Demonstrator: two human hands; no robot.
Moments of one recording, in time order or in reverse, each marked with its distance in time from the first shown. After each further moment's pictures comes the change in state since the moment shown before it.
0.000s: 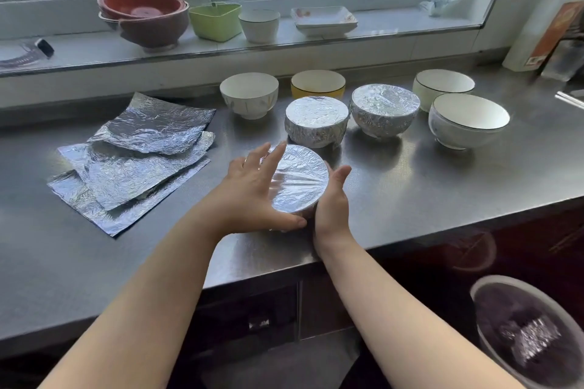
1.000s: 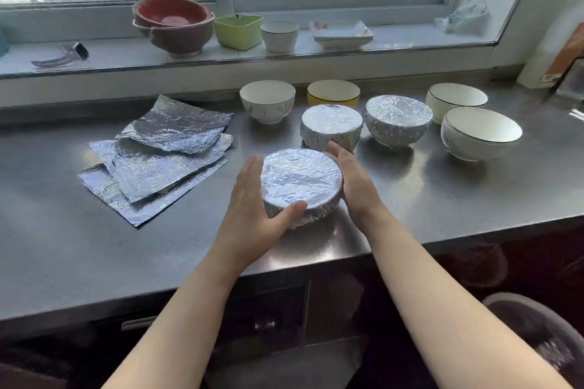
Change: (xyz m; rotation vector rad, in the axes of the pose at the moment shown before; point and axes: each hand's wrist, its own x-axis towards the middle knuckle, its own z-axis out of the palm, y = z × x) left_hand -0.042 0.001 0.037 -0.449 0.465 -0.058; right_hand 0.037 -0.026 -0.024 -0.258 -0.288 -0.115
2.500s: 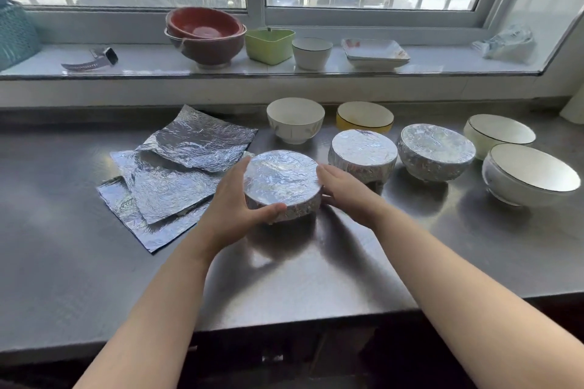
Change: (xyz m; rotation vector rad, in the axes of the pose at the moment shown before) left_hand 0.077 -0.064 -0.053 -0.018 -0.010 -0.095; right_hand 0.071 -0.020 0.045 -0.362 -0.394 0.196
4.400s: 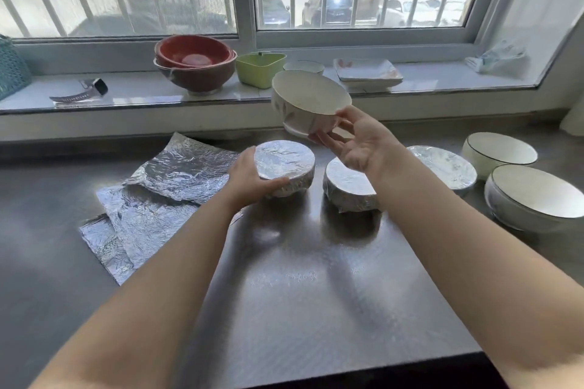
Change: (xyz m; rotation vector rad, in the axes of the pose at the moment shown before) left_hand 0.135 0.003 0.015 0.116 0.003 -0.077; right_hand 0.052 -0.099 -0.063 1.042 0.242 0.128
